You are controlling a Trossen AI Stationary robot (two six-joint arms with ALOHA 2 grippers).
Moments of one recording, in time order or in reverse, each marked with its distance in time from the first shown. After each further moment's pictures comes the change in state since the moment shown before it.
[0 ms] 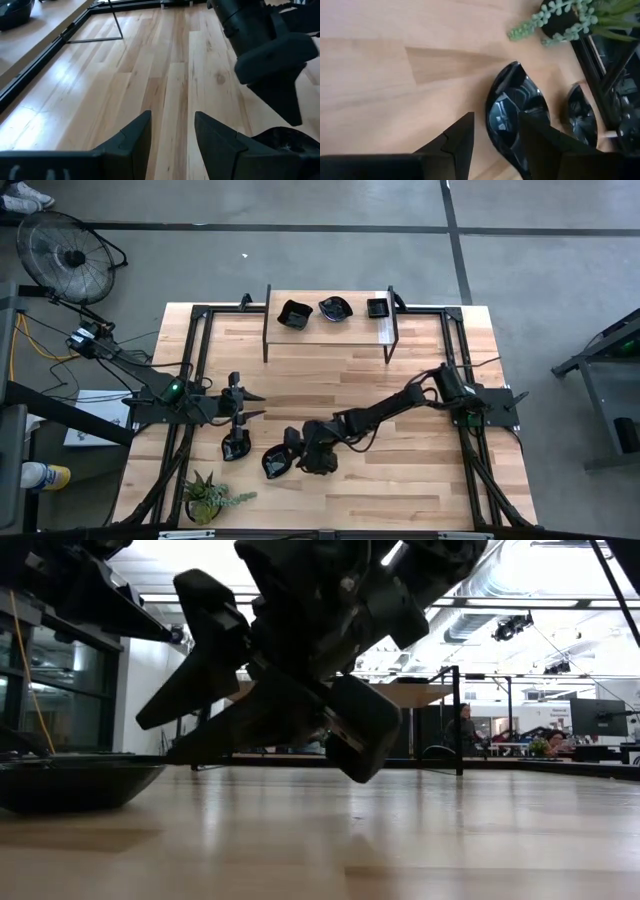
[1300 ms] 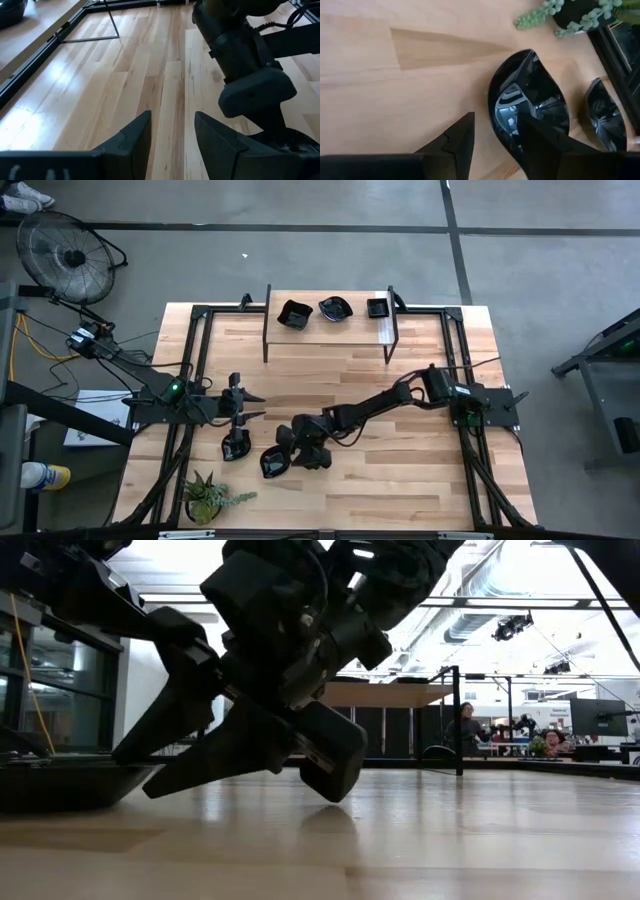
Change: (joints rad) left arm 0.000 0.001 0.000 -0.003 0.019 0.008; right arm -0.046 0.105 0.131 -0.079 -0.116 -0.006
